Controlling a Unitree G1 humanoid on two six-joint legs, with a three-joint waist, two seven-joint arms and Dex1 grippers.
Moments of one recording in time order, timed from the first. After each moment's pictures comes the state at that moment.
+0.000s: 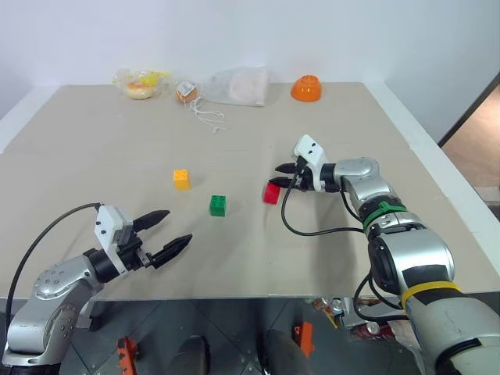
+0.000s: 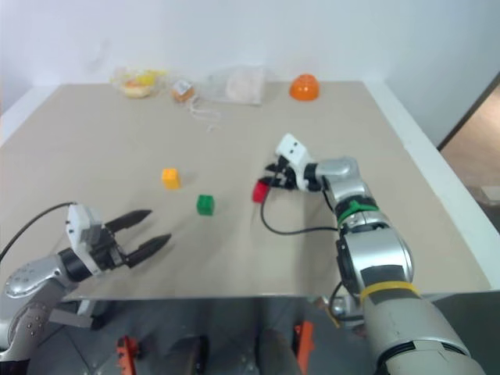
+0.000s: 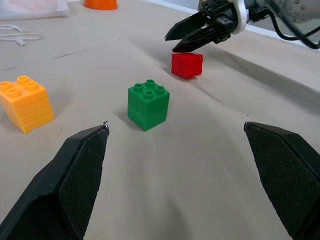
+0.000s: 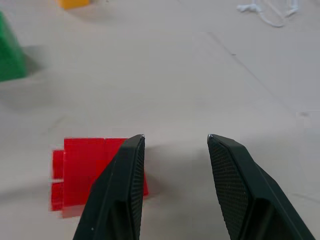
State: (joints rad) left arm 0.06 0.57 0.21 -0.36 -0.62 0.33 -0.83; right arm -1.18 -0.39 0.09 1.28 -0.13 -0.22 1.01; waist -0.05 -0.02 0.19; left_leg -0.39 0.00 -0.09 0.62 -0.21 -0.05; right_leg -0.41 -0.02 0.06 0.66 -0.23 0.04
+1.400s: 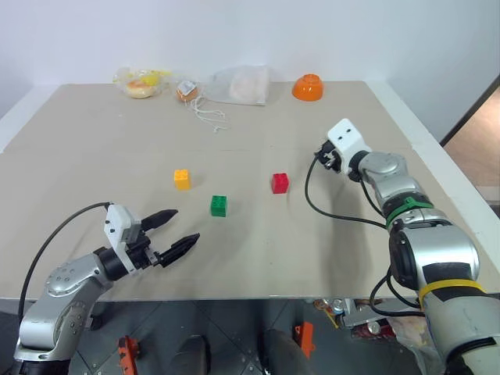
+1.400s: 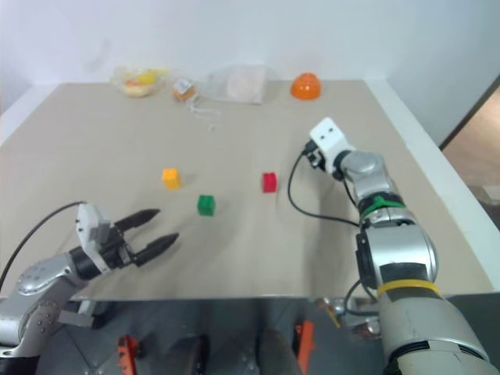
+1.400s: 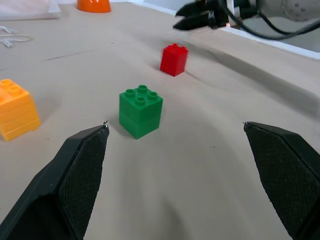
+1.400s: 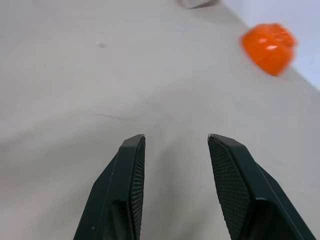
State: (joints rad) left arm 0.03 0.54 0.17 -0.33 -0.62 0.32 -0.83; right arm -1.20 -0.52 0.05 1.34 -0.23 -0.22 0.53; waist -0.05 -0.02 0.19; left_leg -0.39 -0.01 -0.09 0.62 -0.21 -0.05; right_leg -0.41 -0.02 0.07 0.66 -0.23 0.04
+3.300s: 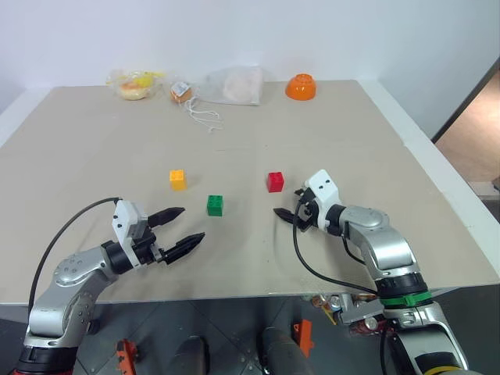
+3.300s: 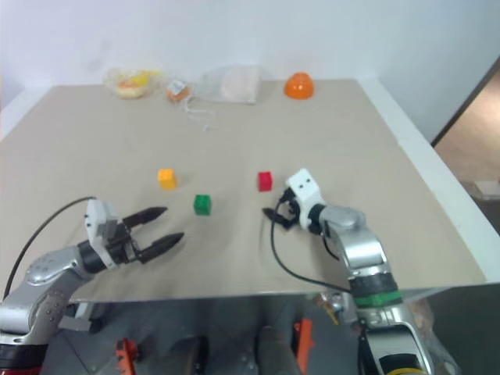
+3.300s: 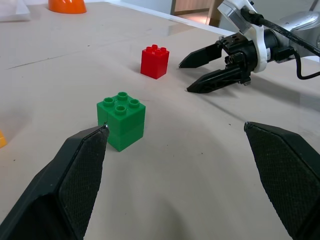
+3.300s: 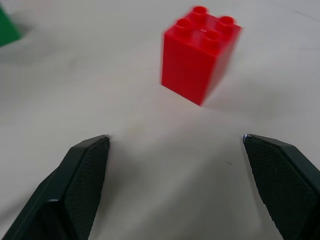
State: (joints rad) left arm -0.04 0.53 0.15 -0.28 -0.59 0.32 -0.89; right arm -0.52 -0.43 0.08 0.05 0.10 0.62 0.64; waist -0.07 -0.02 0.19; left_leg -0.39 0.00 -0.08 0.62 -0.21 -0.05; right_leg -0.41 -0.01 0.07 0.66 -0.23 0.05
